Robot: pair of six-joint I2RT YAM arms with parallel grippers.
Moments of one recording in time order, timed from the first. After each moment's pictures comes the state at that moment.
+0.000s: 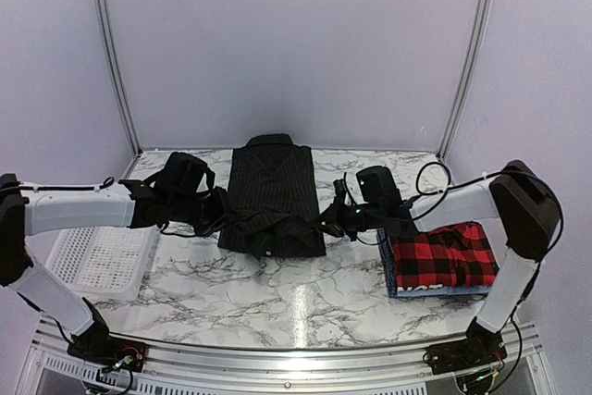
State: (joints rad) left arm -0.73 1.44 0.87 -0.14 0.12 -1.04; right arm 0.67 1.71 0.87 0.25 -0.43 0.96
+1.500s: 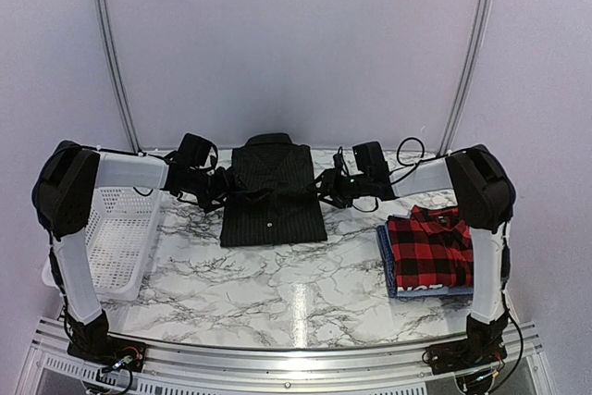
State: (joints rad) left arm -0.44 1.93 1.26 -0.15 0.24 -0.85; right arm 0.46 2.14 1.37 0.16 -0.55 0.81
